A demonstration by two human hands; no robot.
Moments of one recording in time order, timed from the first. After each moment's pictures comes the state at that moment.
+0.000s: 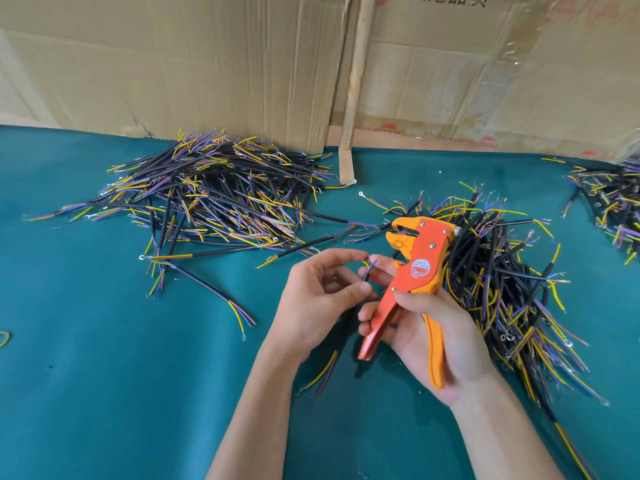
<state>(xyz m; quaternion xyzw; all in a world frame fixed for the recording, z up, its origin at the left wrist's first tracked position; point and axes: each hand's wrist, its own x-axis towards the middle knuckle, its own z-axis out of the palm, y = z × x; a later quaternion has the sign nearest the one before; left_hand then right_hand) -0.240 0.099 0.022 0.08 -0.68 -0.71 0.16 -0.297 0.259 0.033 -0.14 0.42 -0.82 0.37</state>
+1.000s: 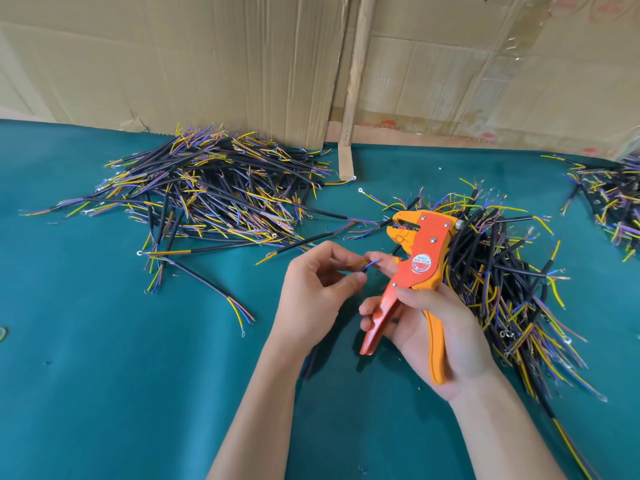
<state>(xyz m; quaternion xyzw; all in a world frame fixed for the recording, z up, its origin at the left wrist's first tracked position) -0.244 0.103 0.020 0.12 -0.70 -0.66 0.22 -0.298 0.259 0.031 -0.15 0.44 -0.82 0.35</state>
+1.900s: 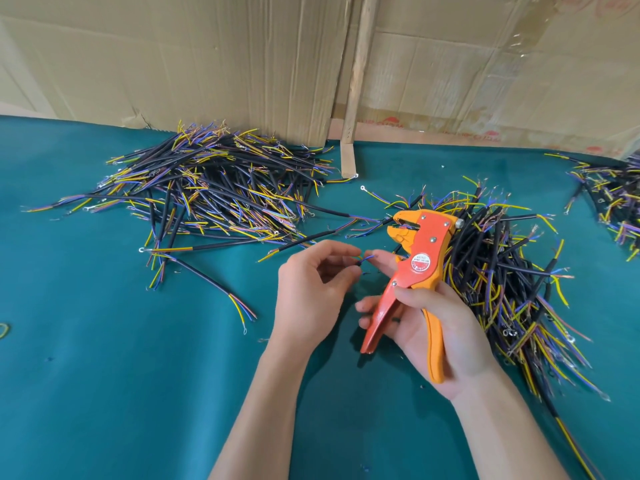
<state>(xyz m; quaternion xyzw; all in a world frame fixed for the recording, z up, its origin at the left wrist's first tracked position) -0.243 0.103 0.024 0.17 -0.75 -0.59 0.26 -0.297 0.258 0.031 -0.14 0.46 -0.81 0.34</state>
